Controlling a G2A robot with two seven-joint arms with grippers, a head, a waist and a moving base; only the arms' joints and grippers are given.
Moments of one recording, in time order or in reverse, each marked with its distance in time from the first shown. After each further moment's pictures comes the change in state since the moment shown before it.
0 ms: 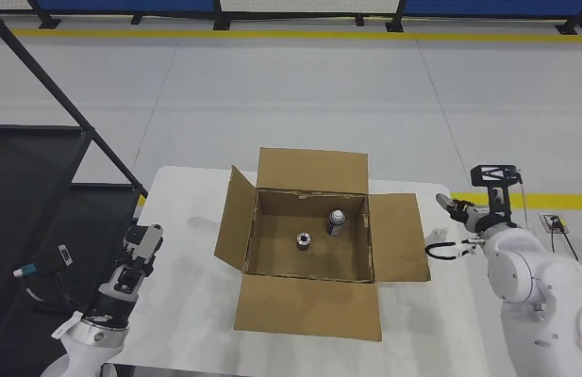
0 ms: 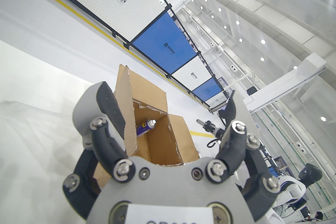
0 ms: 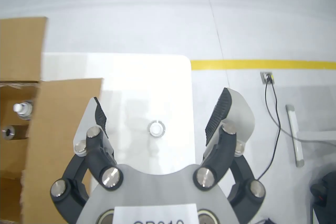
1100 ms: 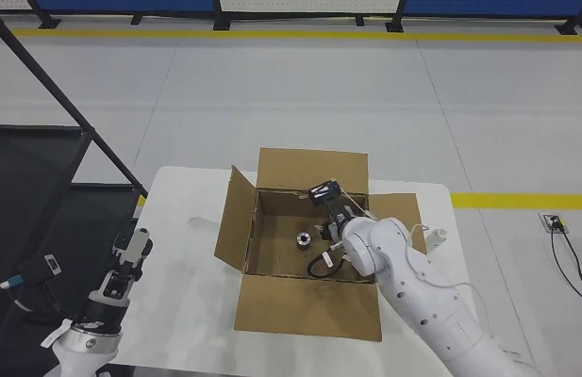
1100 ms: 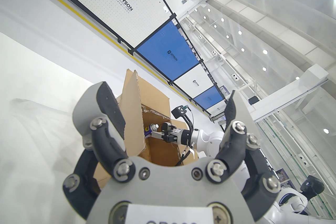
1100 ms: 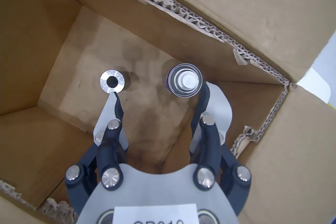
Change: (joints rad) left arm 0.043 0.003 -0.023 -0.004 -0.024 0.000 0.060; right arm 0.471 -0.164 -0.739 0.553 0.123 0.092 0.183
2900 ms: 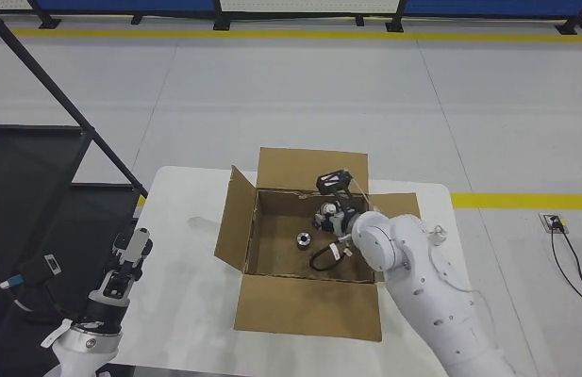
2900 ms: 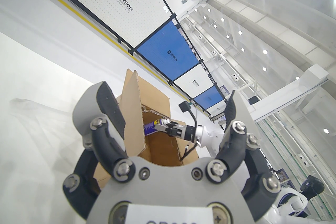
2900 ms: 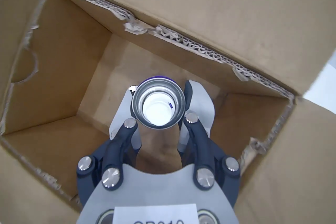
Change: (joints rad) left arm 0.000 0.000 0.000 0.000 0.000 0.000 0.000; right arm -0.147 -0.019 0.241 -0.198 0.051 -0.105 -0.010
